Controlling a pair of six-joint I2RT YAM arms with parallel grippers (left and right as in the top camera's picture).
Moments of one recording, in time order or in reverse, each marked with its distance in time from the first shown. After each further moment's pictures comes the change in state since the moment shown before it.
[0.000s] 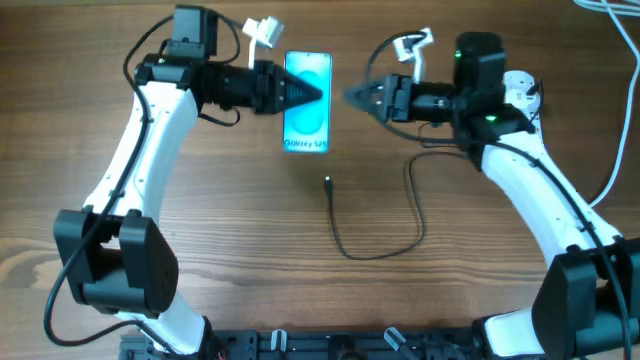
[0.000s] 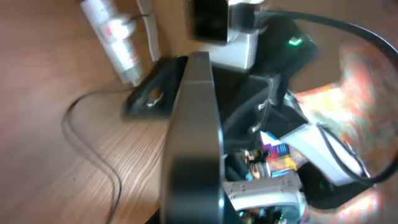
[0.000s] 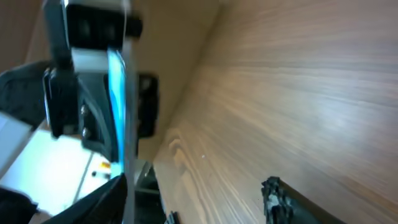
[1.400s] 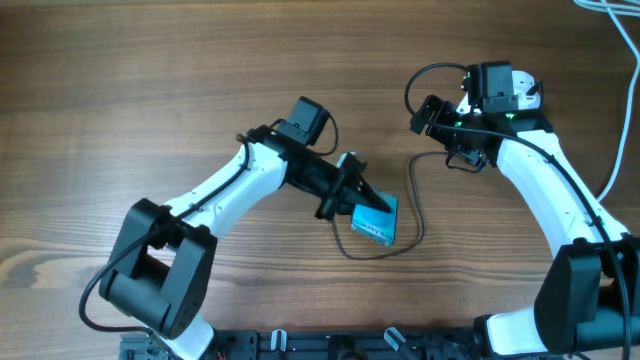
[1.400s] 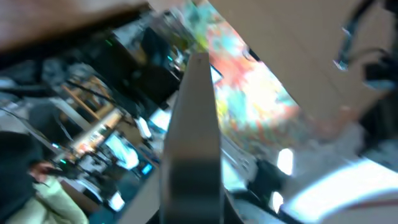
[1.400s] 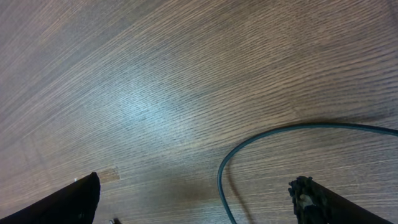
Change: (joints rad) left arm -0.400 -0.022 -0.406 0.197 0.114 -0.933; right arm -0.085 0.010 -0.015 -0.541 0.884 0.000
